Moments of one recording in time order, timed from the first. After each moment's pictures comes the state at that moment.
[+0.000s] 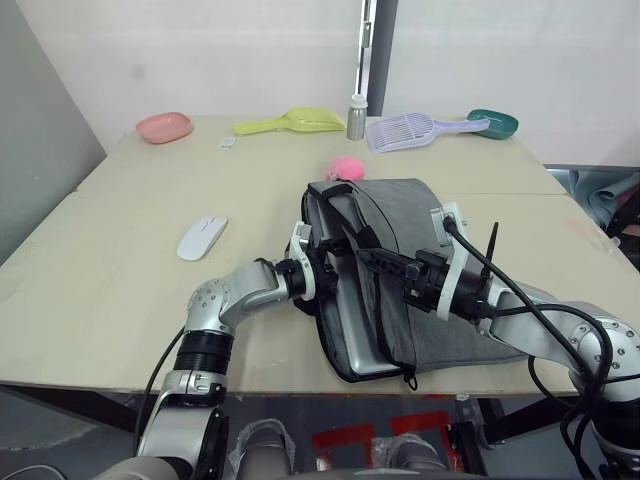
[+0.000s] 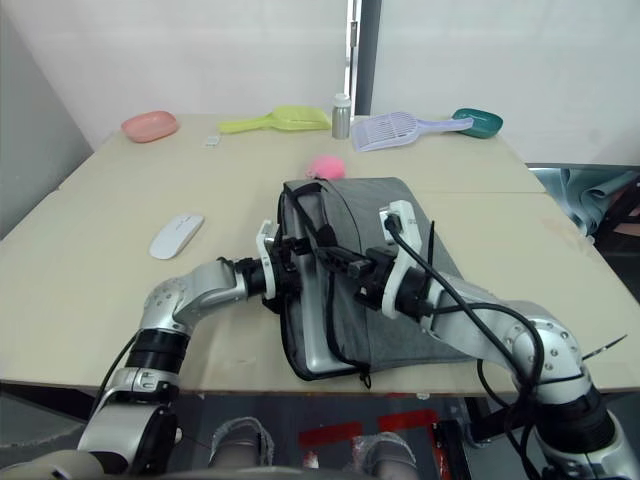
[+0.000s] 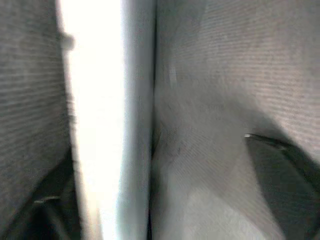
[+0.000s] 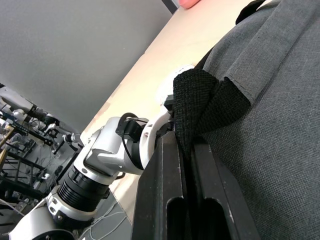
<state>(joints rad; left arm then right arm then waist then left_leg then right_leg) -0.54 0.19 0.09 0.27 -1.88 1.18 0.35 -0.28 -0.64 0.01 -0.60 1.71 0.84 -0.21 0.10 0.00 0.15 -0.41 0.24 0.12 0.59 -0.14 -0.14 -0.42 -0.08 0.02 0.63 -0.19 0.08</state>
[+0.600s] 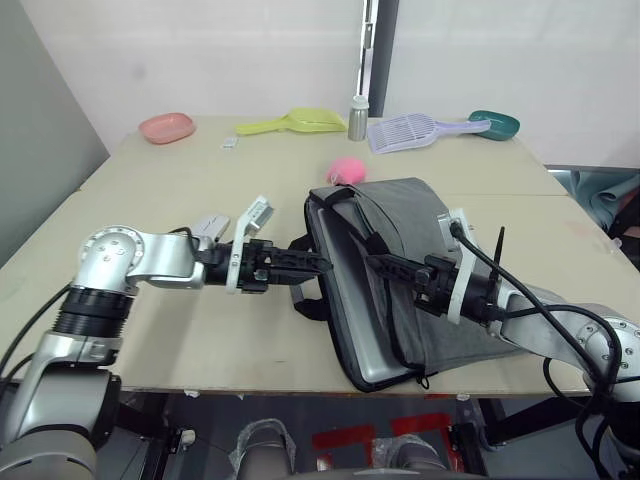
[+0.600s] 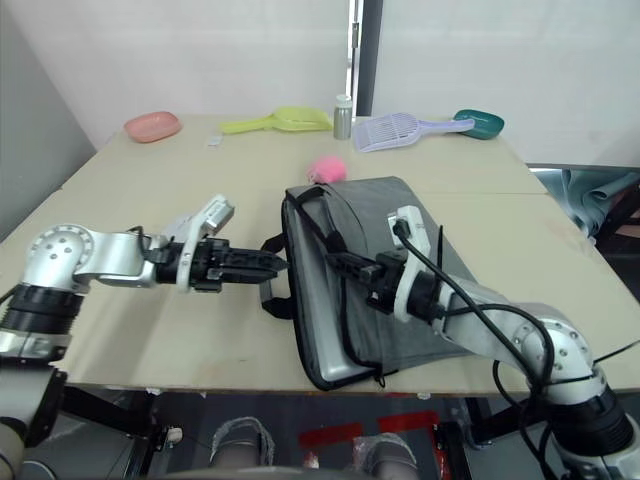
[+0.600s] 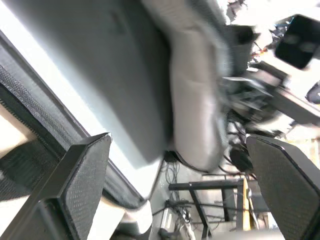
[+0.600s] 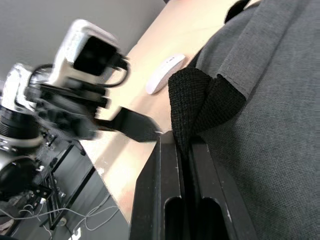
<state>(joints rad) -0.65 0.81 0.01 0.11 -1.92 1.49 -0.13 -0.23 -0.72 -0.01 -0.55 1.65 0.85 -0.09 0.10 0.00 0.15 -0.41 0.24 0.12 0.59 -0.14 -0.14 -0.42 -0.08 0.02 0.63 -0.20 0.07</state>
